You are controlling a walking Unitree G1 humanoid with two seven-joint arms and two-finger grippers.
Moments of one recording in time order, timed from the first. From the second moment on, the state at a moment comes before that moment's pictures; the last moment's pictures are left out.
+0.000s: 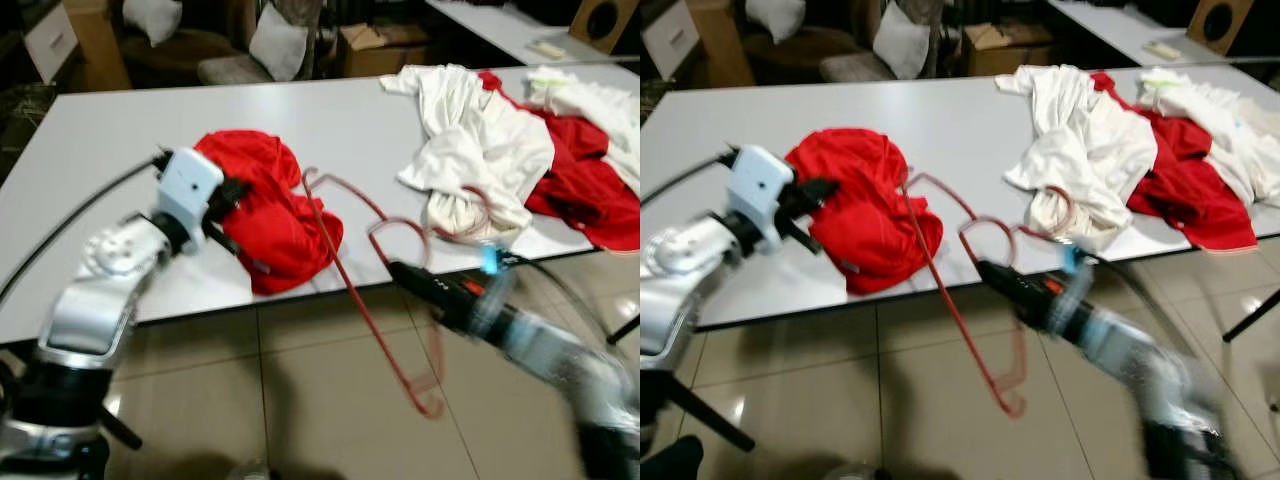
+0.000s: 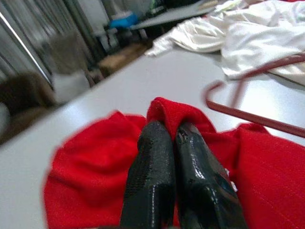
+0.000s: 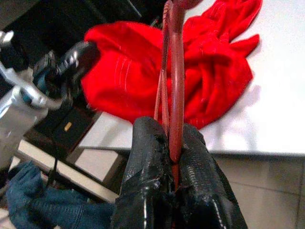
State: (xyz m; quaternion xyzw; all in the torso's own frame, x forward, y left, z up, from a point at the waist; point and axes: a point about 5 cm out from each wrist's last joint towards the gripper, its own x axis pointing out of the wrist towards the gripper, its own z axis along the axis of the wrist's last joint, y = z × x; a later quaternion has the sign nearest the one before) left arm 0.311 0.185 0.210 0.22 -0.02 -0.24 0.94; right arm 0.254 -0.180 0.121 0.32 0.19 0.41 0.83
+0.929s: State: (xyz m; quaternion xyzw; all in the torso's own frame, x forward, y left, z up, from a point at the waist) left arm 0.279 0.135 0.247 0.33 -0.16 -0.43 0.82; right arm 0.282 -0.179 0.098 0.43 0.29 0.32 0.79
